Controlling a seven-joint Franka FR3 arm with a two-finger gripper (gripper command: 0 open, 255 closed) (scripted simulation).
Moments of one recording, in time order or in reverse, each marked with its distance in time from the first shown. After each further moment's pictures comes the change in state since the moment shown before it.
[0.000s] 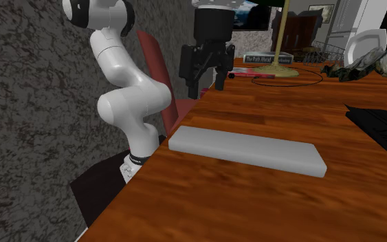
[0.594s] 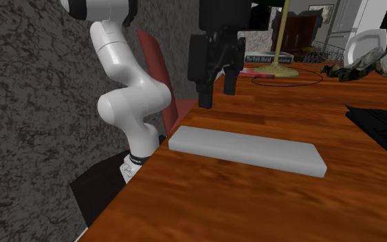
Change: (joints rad) arm 0.019 0.160 -0.121 0.115 -0.096 0.130 -0.226
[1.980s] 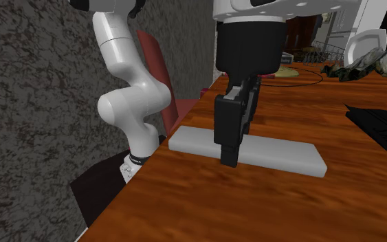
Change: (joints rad) arm 0.010 0.209 -0.092 0.039 -0.036 0.177 -0.190
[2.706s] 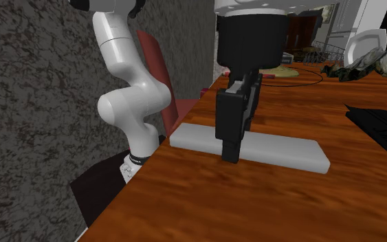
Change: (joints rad) arm 0.002 0.001 0.003 0.016 0.002 -0.016 0.002
